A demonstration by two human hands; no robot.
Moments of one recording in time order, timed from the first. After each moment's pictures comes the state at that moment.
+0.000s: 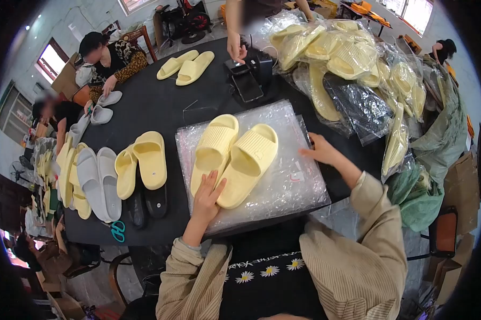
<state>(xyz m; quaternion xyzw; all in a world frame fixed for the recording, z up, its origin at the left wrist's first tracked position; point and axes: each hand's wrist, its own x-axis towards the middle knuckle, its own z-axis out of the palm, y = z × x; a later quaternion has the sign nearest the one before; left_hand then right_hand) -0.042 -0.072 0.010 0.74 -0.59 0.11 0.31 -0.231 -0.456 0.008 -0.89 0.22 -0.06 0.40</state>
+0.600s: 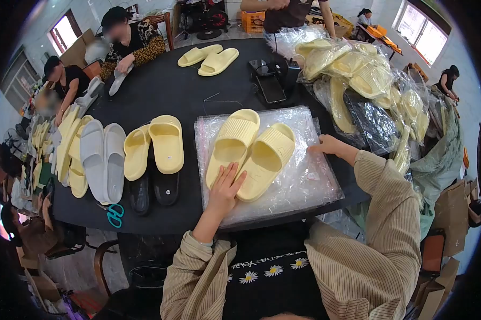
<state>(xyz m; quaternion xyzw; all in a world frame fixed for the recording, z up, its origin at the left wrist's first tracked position) -0.045 -0.068 0.008 0.74 -0.57 0.14 0.32 -0.178 -0.449 0.056 -0.85 0.34 0.13 0.38</state>
